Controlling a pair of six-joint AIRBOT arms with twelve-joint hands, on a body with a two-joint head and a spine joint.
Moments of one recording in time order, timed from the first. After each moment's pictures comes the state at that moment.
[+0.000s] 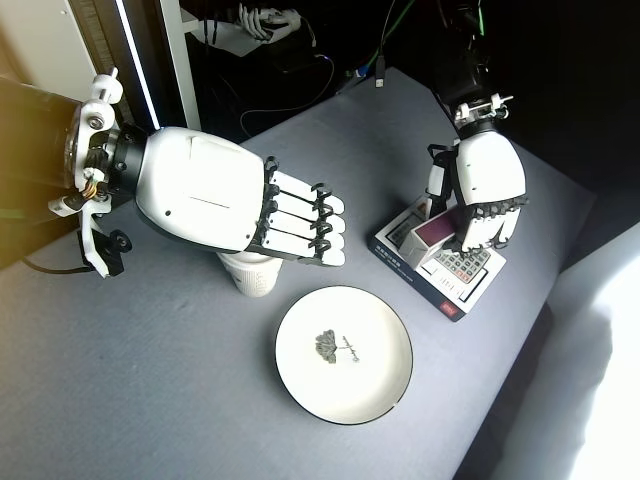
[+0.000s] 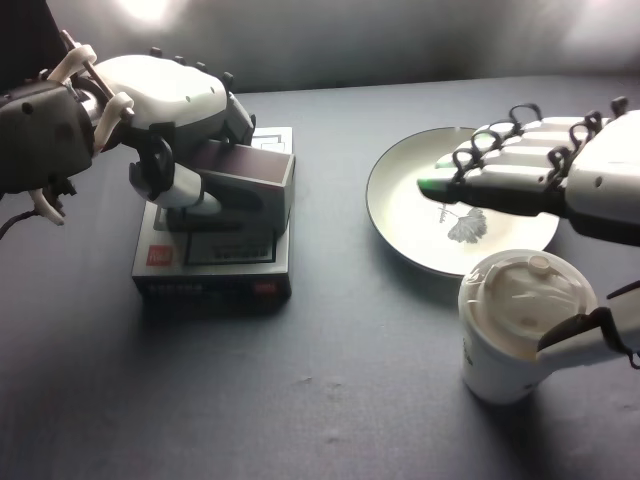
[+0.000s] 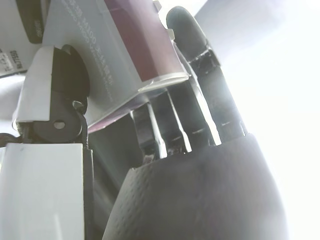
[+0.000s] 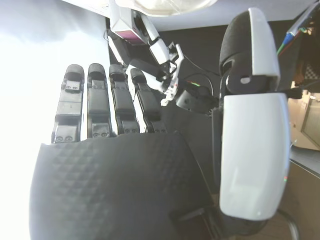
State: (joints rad) left arm 0.17 -1.12 1.28 -0.52 -0.17 1.46; right arm -0.19 -0.67 0.74 -0.61 0.24 -0.31
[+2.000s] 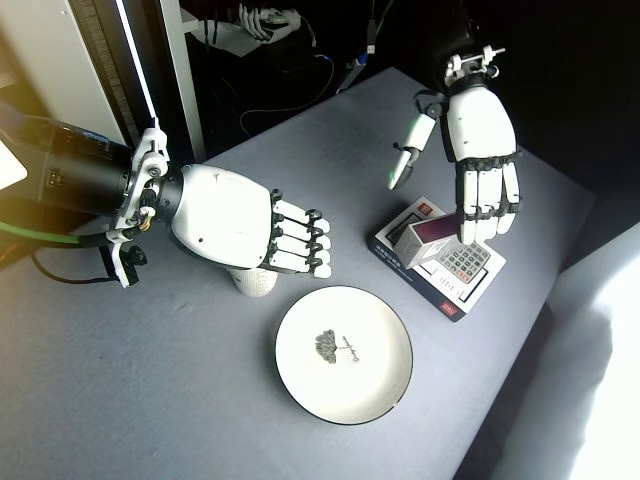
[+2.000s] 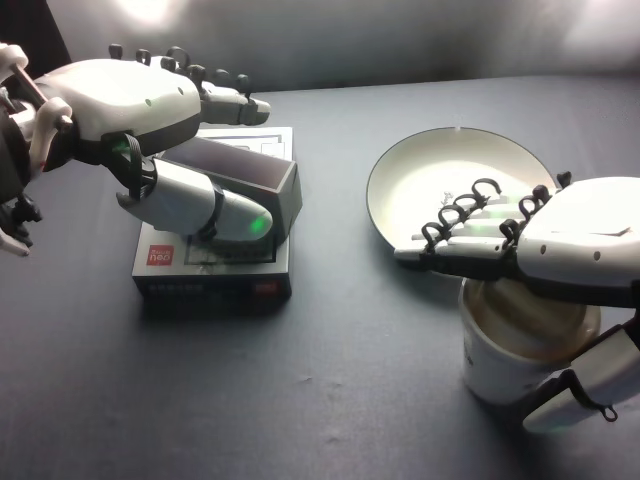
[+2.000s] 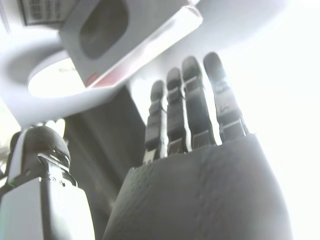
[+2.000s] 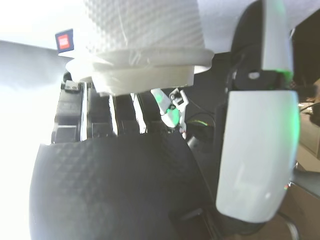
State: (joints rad) left arm 0.15 -0.90 1.02 -0.49 -0.20 1.35; right arm -0.29 -0.81 0.81 -0.60 0.22 -0.31
